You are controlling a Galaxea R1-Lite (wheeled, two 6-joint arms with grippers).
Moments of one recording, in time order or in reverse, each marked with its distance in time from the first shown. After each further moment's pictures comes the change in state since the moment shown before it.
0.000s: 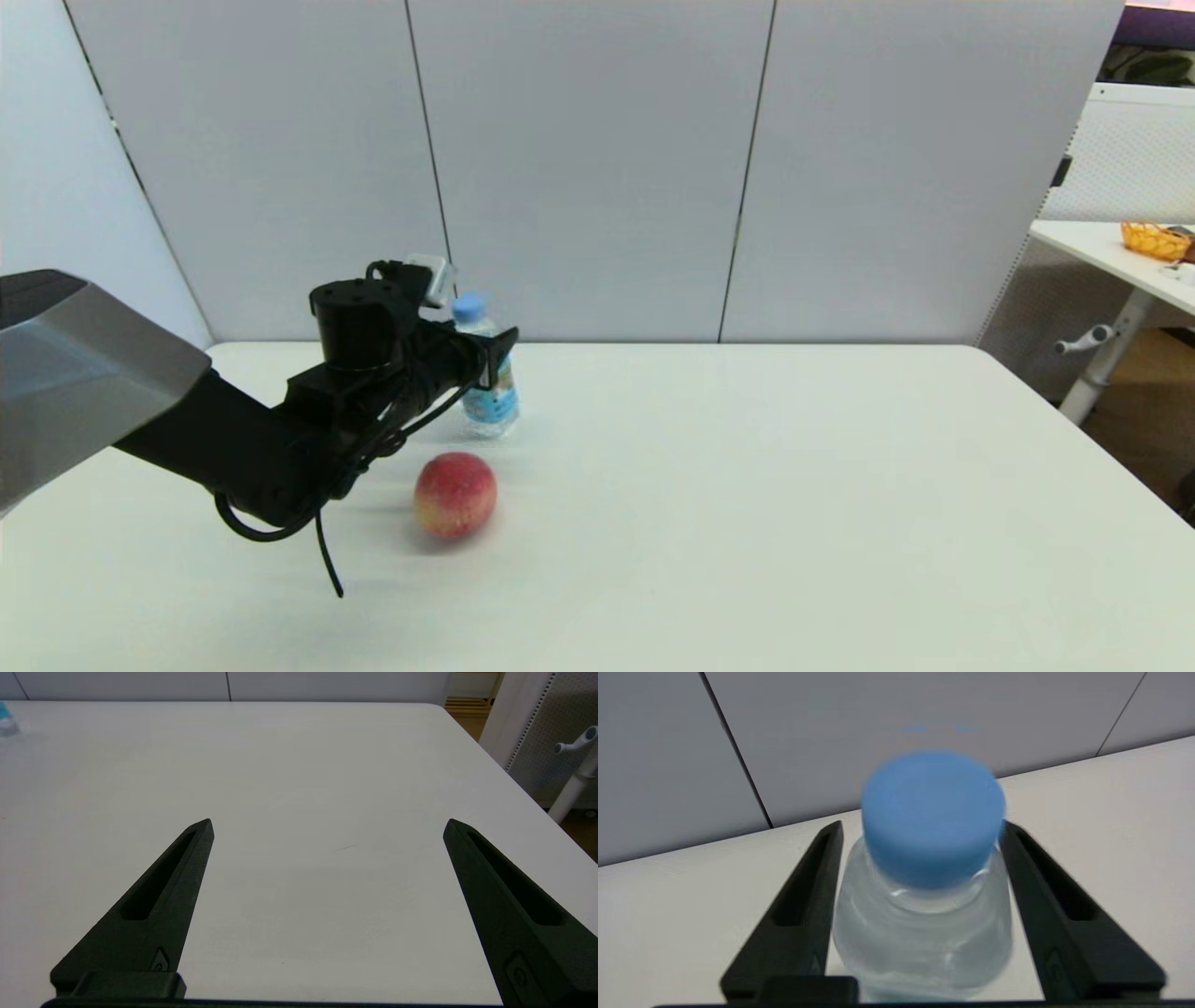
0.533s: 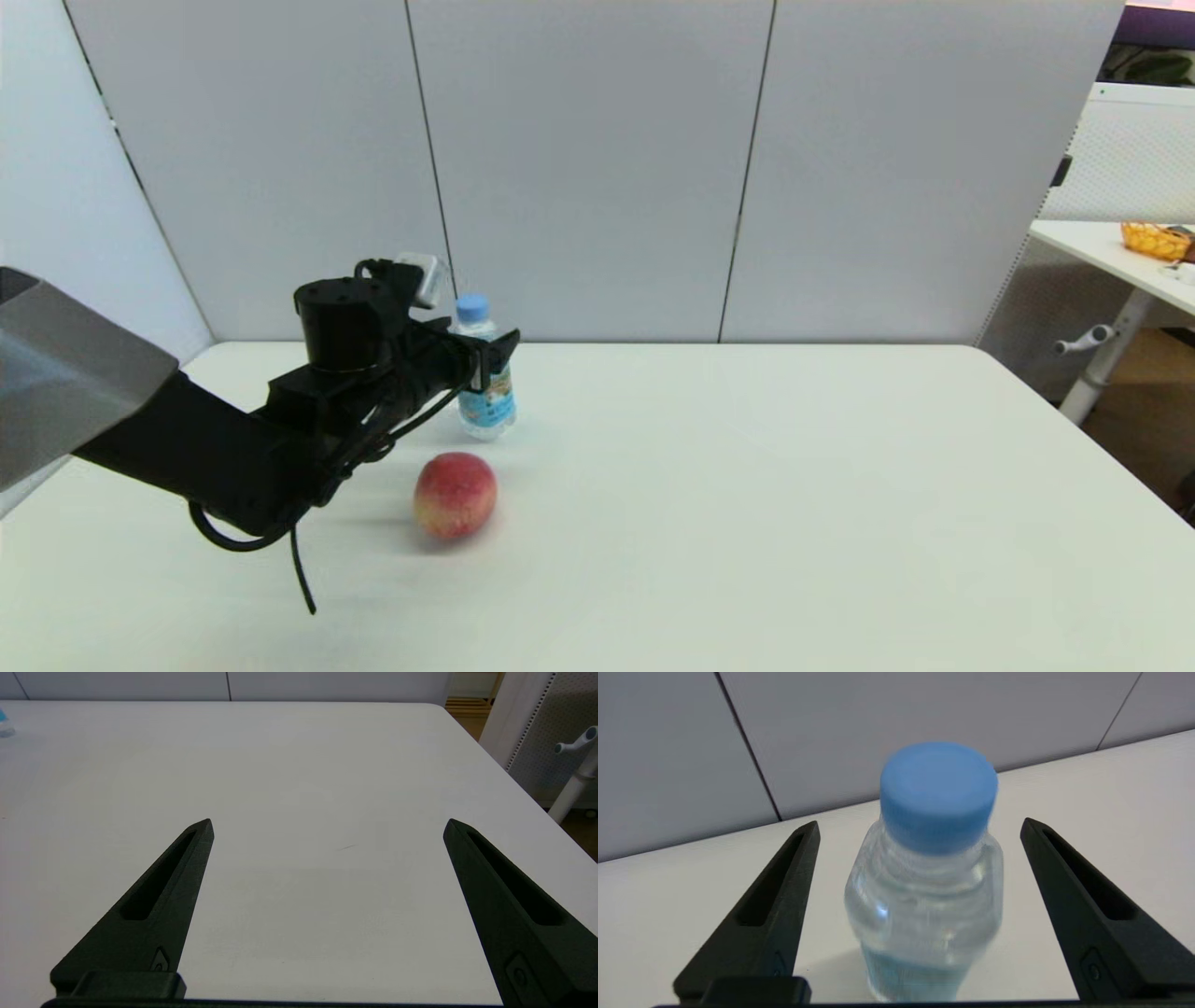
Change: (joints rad) left arm 0.000 -0.065 0.053 0.025 0.012 0.012; right arm 0.000 0.000 0.000 0.000 0.000 0.000
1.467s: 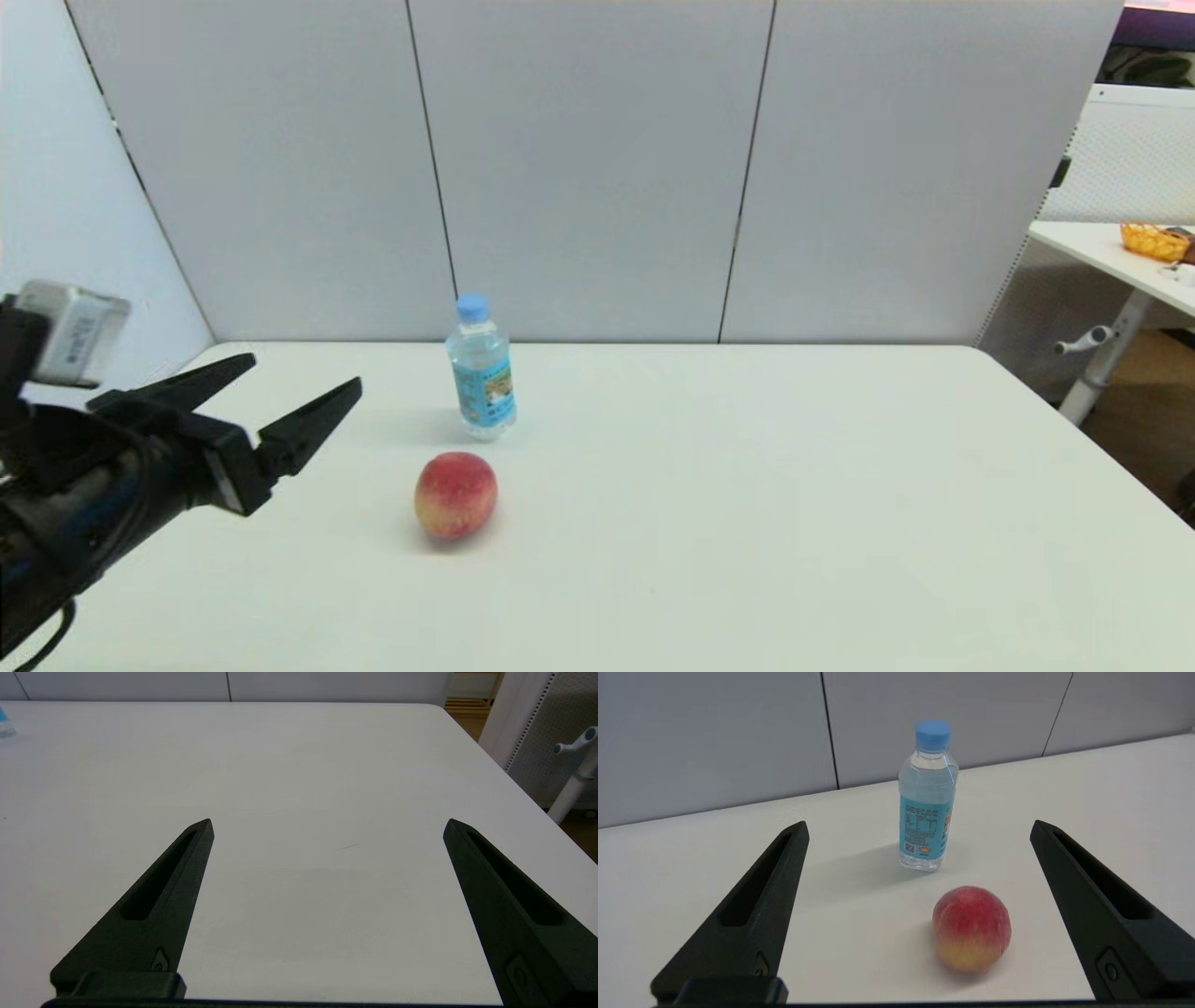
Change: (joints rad) left arm 0.019 -0.799 0.500 0.188 0.004 -0.006; right arm 0.000 0.000 0.000 0.000 0.000 0.001
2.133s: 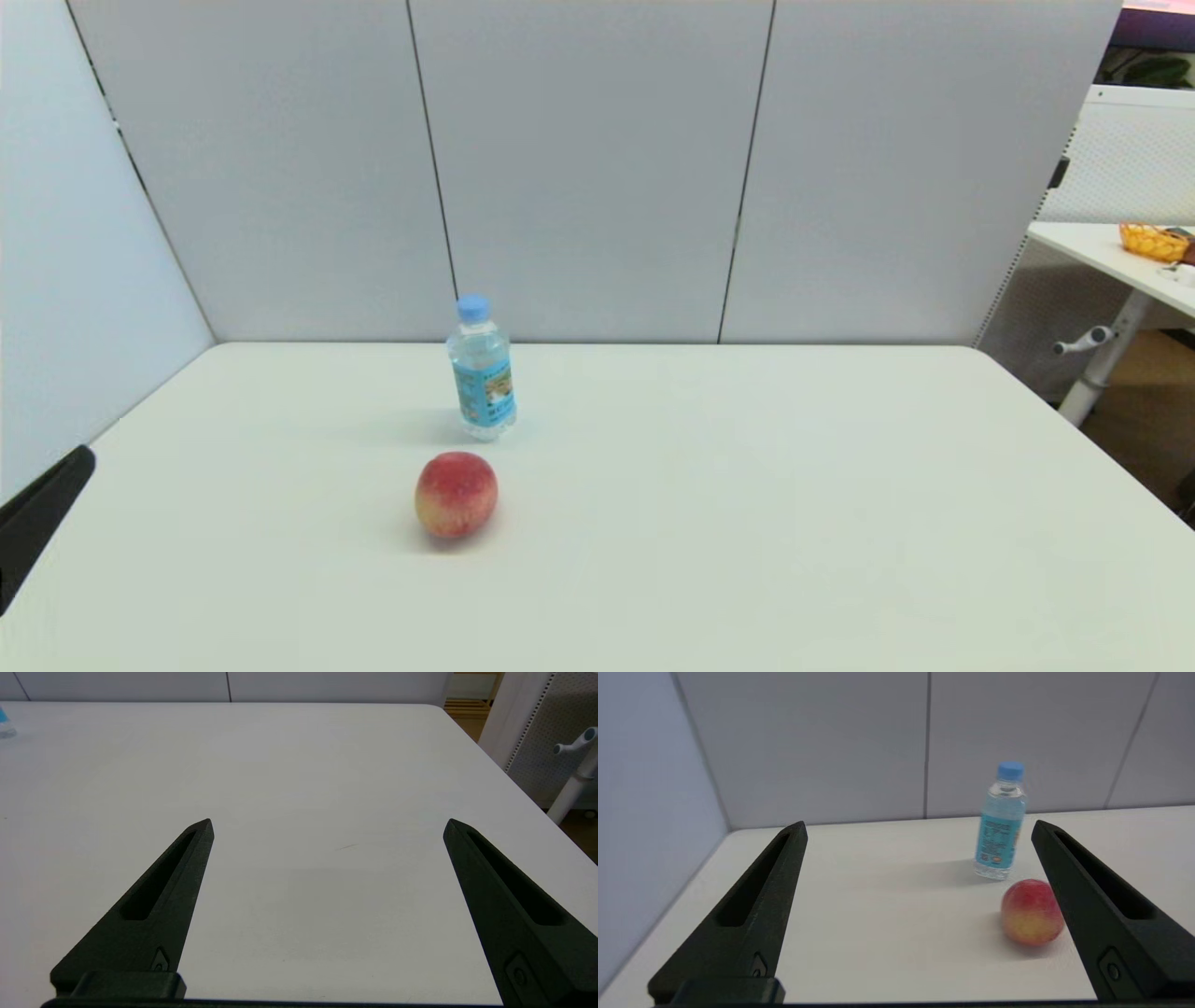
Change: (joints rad) left arm 0.289 -0.556 0.114 0.249 -0.065 0.043; right arm 0.000 0.000 0.000 0.000 0.000 0.000
